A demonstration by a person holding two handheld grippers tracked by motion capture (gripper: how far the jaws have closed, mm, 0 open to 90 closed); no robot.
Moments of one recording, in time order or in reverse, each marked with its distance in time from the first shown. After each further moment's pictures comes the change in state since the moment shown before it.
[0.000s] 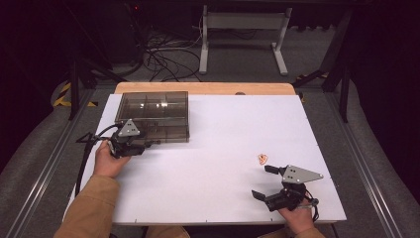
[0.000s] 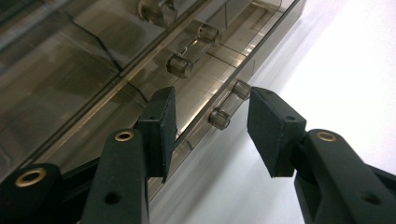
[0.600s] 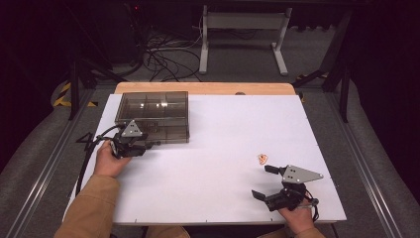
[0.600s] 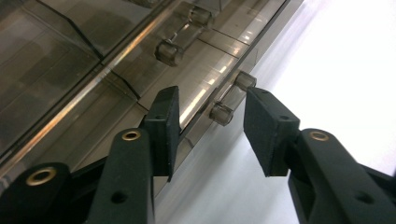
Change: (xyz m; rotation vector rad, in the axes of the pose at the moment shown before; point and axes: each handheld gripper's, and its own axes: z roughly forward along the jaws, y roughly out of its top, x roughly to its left) left arm -0.002 0.000 0.003 0.048 -0.014 0.017; right arm 0.000 0.000 0.000 0.001 -0.001 -0.002
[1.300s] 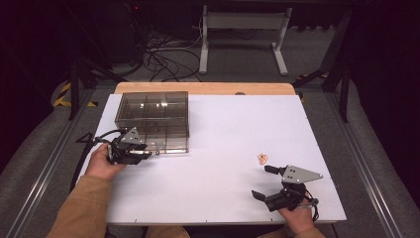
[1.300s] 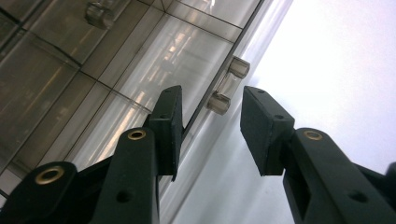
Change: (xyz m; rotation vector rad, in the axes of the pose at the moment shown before) left arm -0.014 -0.001 -0.017 0.123 -0.115 0.078; right arm 0.000 0.000 0.000 0.003 0.003 0.000
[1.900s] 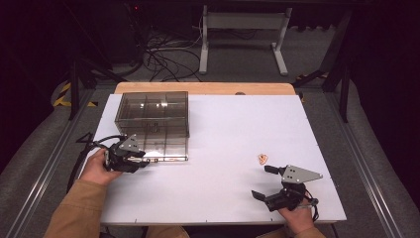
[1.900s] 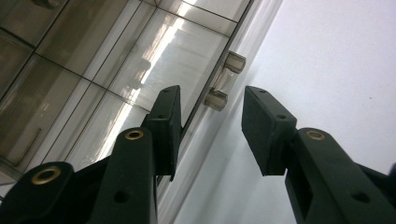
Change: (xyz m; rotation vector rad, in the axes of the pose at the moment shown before) left arm -0.015 -0.006 -0.010 0.046 -0.044 0.049; right arm 0.000 0.000 0.000 0.002 0.001 -0.001
